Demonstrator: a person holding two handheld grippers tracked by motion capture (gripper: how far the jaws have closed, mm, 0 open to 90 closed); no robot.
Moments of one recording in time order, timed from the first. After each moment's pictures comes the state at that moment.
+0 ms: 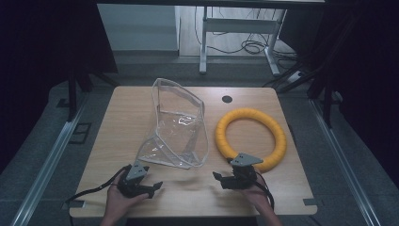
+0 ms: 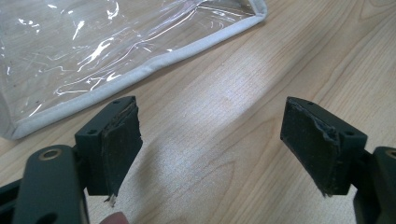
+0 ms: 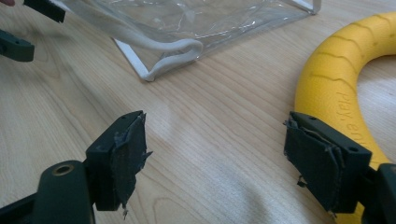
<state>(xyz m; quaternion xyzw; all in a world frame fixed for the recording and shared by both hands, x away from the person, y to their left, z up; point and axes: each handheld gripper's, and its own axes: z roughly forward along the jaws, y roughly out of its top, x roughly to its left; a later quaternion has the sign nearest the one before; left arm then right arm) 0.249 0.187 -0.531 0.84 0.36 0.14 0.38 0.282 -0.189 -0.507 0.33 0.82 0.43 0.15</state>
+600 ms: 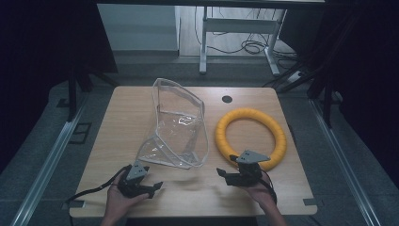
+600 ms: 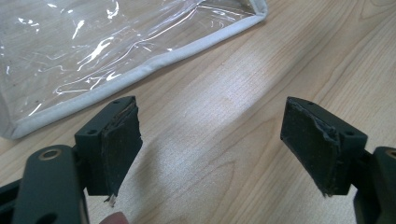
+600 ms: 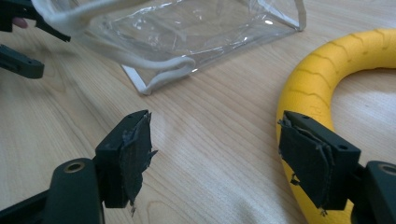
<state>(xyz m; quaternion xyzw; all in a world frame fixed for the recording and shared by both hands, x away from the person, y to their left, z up) 0.249 0.188 -0.529 0.84 0.36 0.14 0.38 0.284 -0.202 -0.493 0.33 0.81 0.45 0.15</state>
